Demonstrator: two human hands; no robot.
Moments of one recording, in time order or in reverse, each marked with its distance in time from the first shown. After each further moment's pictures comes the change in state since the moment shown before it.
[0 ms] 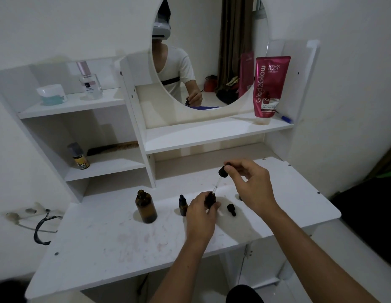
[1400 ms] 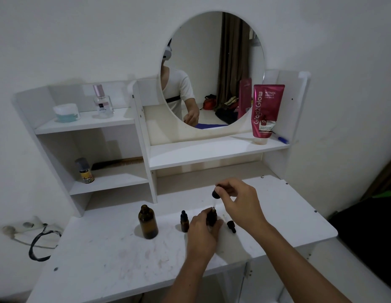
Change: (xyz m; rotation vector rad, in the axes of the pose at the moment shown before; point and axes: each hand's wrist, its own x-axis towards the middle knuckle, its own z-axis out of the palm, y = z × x) left_hand -0.005 0.000 -0.003 0.055 -0.069 -0.035; right_hand -0.001 -0.012 0.018 -0.151 -0.089 -0.021
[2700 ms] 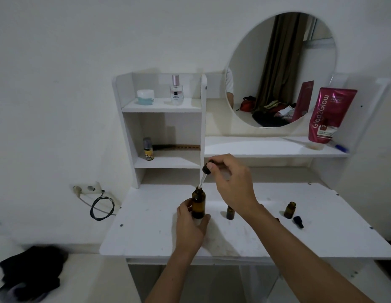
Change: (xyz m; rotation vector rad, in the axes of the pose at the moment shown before) left_hand -0.035 -0.068 -0.134 -0.174 0.262 -0.220; right_hand 0.007 -0.115 0.106 0.135 -0.043 -0.314
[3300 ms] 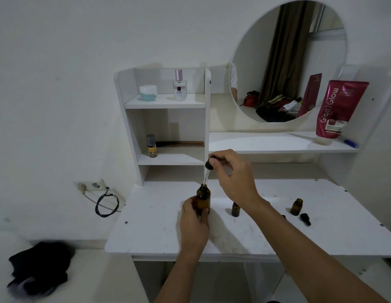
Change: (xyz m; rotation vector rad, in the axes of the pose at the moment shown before) left_hand 0.004 -0.007 0.004 0.018 0.069 0.070; right_hand 0.008 0.013 0.012 -0.026 -0.016 -0.043
